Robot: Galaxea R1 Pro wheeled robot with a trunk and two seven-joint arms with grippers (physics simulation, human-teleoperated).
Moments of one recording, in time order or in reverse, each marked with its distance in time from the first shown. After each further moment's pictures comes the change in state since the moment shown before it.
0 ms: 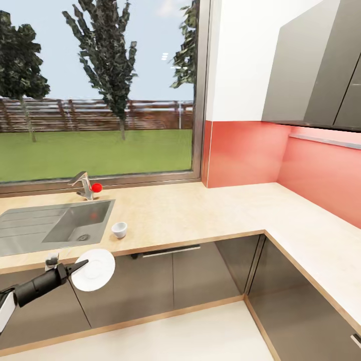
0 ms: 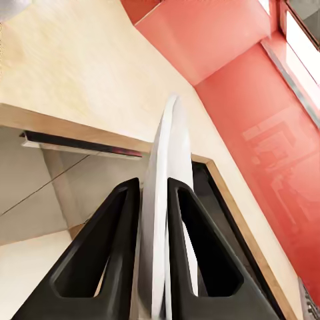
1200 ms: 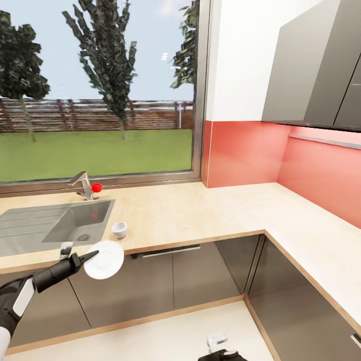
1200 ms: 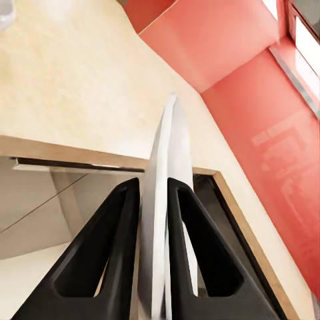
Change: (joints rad) left arm -0.066 -0.064 -0.012 -0.010 0.000 -0.002 0.117; right arm -0.165 0.041 0.006 -0.020 0.007 -0.003 0.150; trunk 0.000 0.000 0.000
